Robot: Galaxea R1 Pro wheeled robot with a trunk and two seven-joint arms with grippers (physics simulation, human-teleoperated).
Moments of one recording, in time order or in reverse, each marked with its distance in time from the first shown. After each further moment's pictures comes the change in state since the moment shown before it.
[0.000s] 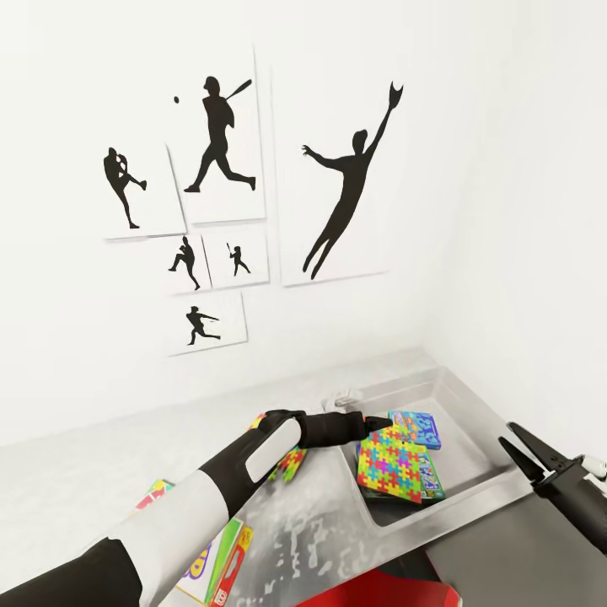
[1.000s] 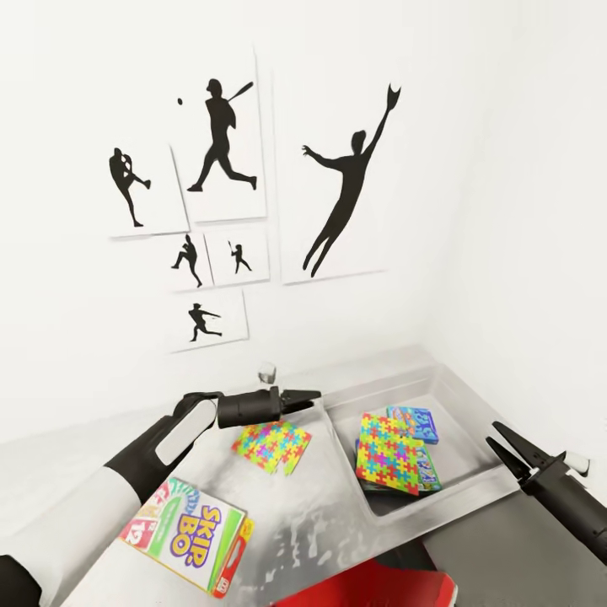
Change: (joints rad) left arm 0.026 0.345 0.119 -0.210 0.060 0.195 -0.510; right arm -0.002 0.000 0.052 -0.001 0.001 -0.006 -0.034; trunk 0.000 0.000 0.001
